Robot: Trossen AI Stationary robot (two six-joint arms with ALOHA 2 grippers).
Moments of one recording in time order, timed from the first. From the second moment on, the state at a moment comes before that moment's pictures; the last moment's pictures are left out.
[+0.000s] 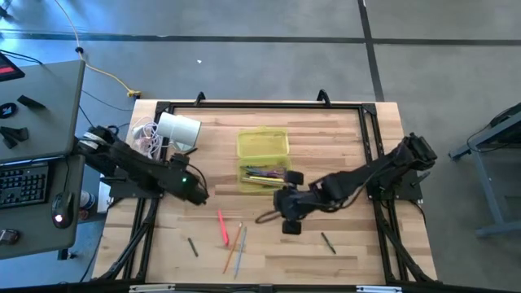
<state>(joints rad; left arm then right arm) -0.36 1.42 0.77 -1.47 -0.42 -1.71 0.39 1.68 1.42 -0.68 0.31 0.36</state>
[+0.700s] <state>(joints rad) 0.06 1.41 0.74 -1.17 -0.53 -1.52 0.46 1.68 1.42 -0.67 0.33 0.37</state>
